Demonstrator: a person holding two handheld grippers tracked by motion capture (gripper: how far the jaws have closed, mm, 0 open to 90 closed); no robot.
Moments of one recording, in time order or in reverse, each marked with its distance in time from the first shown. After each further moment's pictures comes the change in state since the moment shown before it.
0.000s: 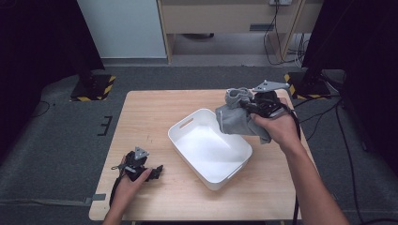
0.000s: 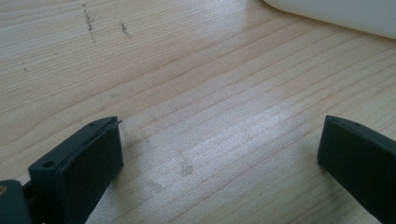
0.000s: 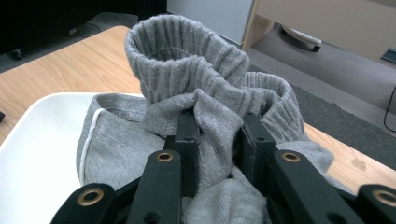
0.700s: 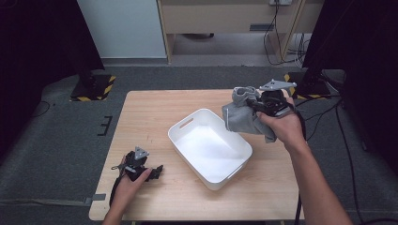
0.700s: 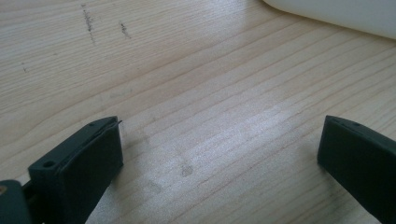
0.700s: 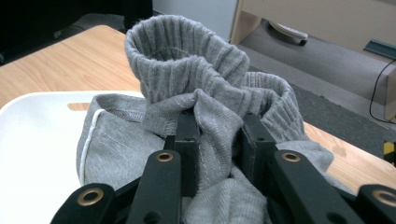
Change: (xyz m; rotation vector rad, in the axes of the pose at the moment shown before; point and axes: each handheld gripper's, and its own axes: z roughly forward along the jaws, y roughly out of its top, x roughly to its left) left arm 0.000 0.000 0.000 0.000 -0.001 0.001; right arm -0.018 -0.008 -0.002 0.000 -0.039 0.029
